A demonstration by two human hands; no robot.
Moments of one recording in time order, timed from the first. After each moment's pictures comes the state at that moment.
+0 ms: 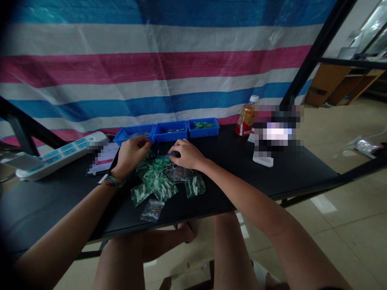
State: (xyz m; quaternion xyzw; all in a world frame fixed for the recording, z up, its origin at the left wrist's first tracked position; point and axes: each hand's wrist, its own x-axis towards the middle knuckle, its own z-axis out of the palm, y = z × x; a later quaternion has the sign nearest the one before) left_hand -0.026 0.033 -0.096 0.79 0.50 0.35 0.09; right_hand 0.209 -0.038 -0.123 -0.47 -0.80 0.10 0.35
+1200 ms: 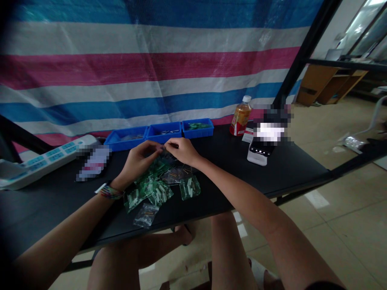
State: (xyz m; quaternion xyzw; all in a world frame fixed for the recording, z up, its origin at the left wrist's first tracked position) left_hand 0.006 0.006 -0.107 0.79 0.31 0.40 0.34; right_hand 0.213 -0.026 -0.114 -0.44 -0.70 0.26 0.50
